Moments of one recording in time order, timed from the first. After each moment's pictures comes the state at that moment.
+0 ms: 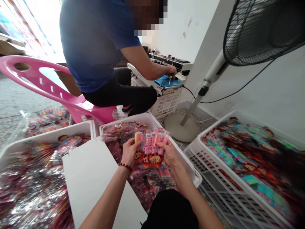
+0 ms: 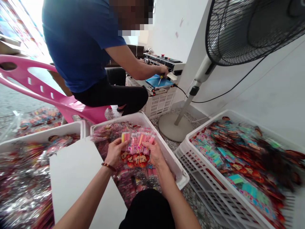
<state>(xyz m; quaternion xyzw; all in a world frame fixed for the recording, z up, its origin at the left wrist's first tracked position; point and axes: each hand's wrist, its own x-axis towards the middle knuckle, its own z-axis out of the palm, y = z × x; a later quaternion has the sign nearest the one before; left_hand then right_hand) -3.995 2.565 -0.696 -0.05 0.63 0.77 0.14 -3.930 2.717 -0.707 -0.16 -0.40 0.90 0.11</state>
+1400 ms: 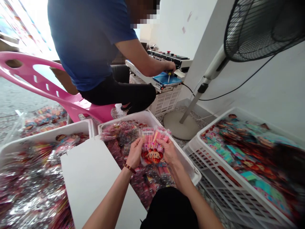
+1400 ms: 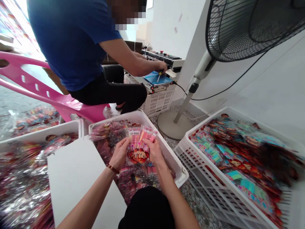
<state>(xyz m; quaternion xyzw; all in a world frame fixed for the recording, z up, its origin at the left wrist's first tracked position) -3.981 2.578 -0.704 0.04 0.61 0.77 0.18 -3.931 2.716 -0.712 -0.17 -0.40 0.89 0.15</state>
